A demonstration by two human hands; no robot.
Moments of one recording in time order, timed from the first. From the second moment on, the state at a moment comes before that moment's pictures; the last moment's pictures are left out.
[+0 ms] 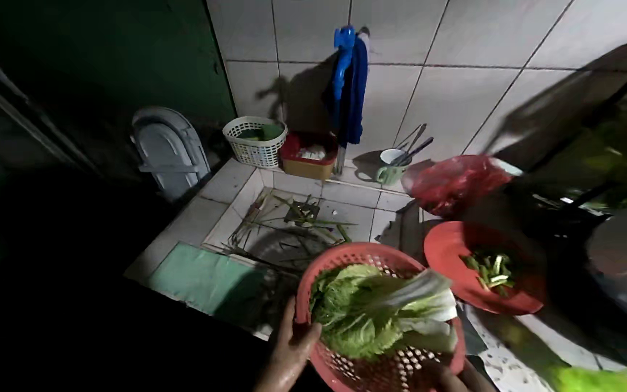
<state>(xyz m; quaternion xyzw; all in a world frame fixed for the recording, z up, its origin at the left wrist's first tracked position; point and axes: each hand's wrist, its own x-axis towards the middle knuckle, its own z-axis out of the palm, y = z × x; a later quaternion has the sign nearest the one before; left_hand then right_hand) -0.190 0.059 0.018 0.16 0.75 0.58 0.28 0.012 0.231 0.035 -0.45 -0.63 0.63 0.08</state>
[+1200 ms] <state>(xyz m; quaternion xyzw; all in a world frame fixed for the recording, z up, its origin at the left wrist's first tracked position) -0.320 0.086 0.027 0.49 0.80 0.05 0.35 -0.082 0.221 -0.047 -0.48 -0.86 0.17 0.02</state>
